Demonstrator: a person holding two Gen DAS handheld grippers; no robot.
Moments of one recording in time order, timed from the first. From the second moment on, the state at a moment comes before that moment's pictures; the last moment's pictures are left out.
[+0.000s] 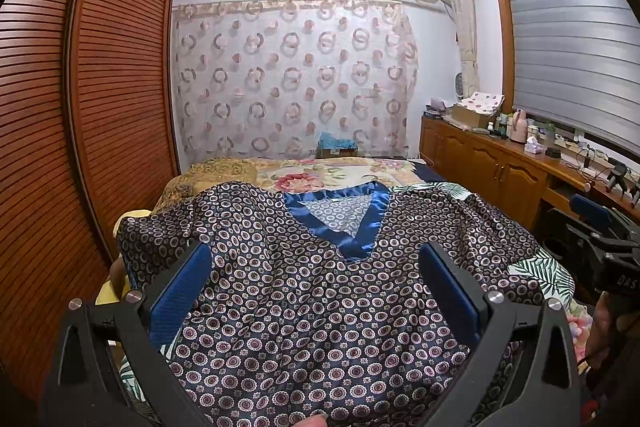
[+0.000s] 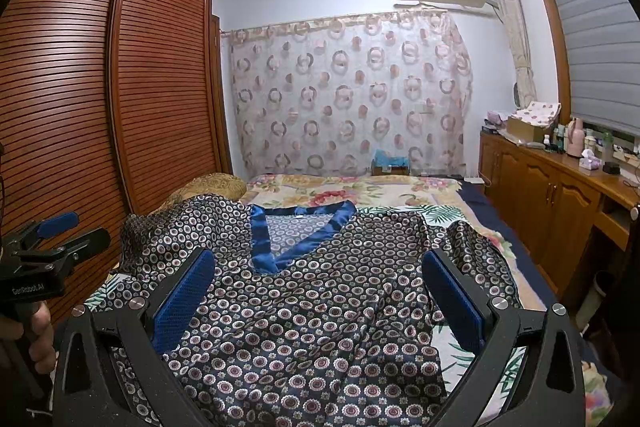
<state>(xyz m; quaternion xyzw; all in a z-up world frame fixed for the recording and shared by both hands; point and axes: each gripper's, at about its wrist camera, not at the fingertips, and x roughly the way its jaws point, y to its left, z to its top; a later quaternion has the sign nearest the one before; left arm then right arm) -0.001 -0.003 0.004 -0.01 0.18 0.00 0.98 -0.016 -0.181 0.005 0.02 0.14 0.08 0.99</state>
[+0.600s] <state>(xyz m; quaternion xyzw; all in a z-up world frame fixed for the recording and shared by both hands) -0.001 -0.005 0.004 -0.01 0.18 -0.01 0.98 -0.016 -0.181 0.005 0.02 0.14 0.08 0.99</state>
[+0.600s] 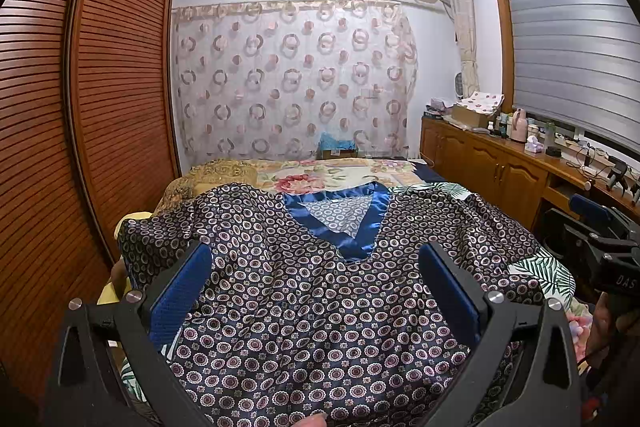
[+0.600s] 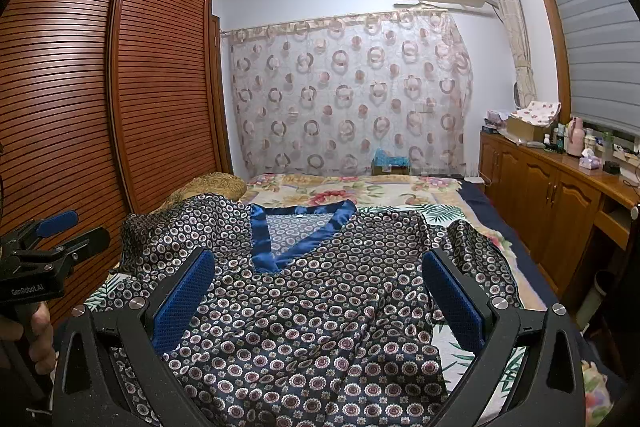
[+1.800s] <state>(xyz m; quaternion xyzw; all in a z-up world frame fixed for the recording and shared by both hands) -0.004 -0.007 0.007 -0.01 0.17 -0.01 0.98 -0.016 -0.180 0.003 0.02 0.14 0.08 0.99</state>
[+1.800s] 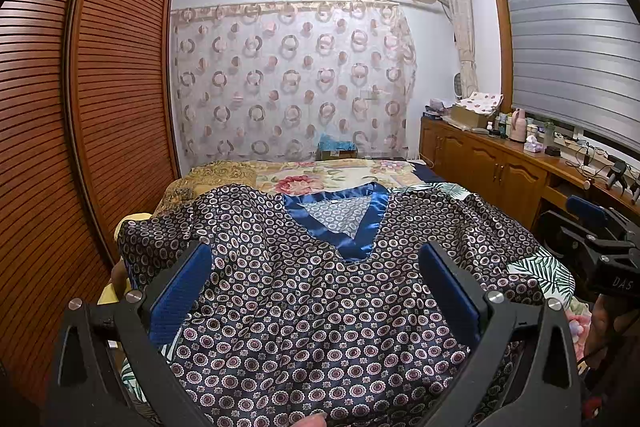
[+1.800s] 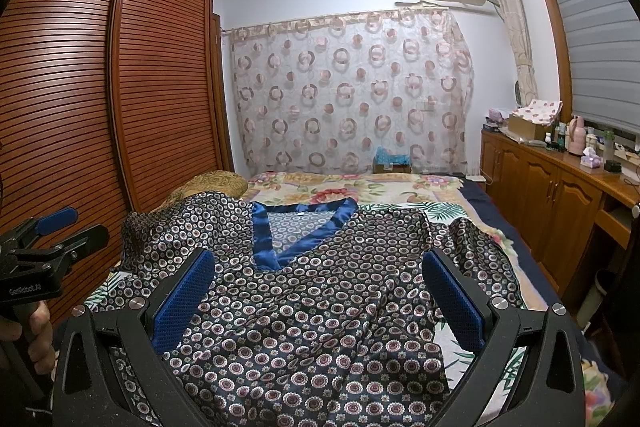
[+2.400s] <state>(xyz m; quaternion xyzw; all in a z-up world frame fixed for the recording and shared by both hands) 0.016 0.077 -0.036 -0.02 0.23 0.05 0.97 0.025 -0.167 -0.012 0.00 0.20 0.16 0.97</state>
